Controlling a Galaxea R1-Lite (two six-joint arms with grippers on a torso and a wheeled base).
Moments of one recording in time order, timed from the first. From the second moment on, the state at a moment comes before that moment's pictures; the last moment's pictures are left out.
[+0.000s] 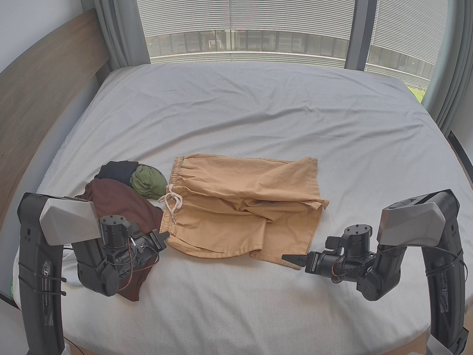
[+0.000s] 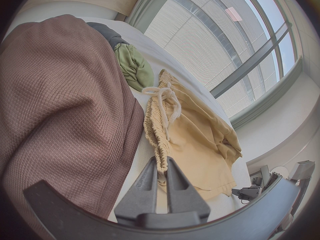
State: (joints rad) left arm -0.15 2.49 -0.68 -1.41 -0.24 -0.60; right arm 0.34 2.52 -0.66 -1.34 0.42 0.58
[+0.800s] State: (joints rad) left arm -0.15 2.48 -0.66 -1.42 -0.27 -0.60; right arm 0.33 2.48 -0.59 -1.29 0.41 0.59
